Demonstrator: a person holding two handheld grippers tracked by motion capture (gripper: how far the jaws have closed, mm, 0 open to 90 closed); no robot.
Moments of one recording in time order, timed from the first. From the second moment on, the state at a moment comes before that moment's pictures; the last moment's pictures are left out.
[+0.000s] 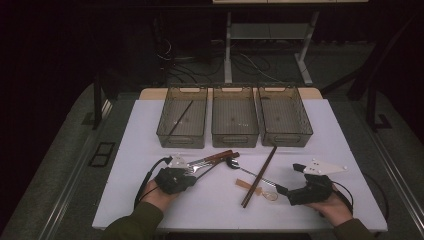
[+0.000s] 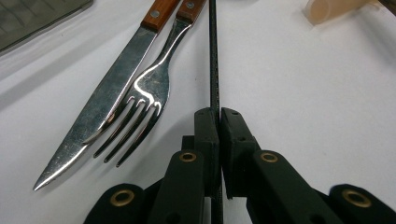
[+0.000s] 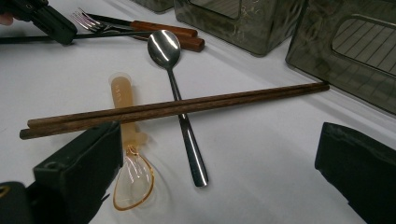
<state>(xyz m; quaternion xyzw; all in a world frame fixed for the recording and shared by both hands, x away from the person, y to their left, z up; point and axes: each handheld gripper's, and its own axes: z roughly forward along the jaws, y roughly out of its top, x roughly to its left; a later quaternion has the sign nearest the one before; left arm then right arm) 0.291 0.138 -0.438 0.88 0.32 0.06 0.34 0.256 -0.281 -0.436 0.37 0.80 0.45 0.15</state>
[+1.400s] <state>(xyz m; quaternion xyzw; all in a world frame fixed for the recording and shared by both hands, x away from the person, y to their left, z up) 0.300 0.155 -0.407 0.85 0.31 0.08 0.41 0.260 -0.284 -0.439 0.37 0.80 0.45 0.14</state>
